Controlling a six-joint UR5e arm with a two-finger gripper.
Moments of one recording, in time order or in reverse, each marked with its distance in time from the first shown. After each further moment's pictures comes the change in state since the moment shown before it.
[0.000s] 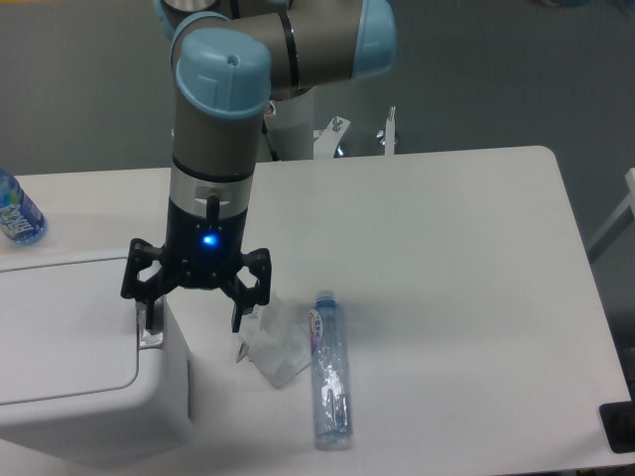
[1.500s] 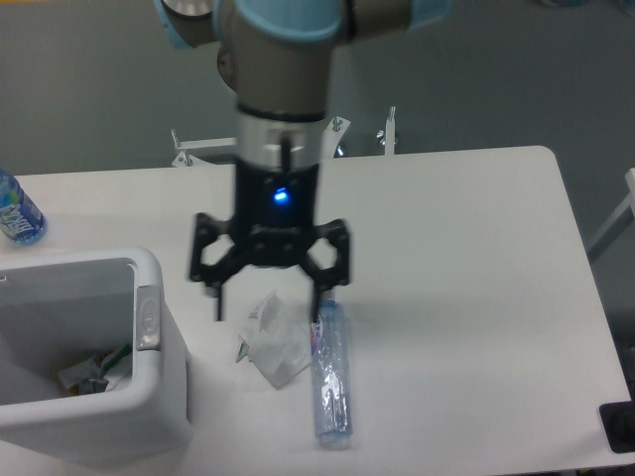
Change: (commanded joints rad) arm 0.216 0.038 0.088 0.017 0.017 0.271
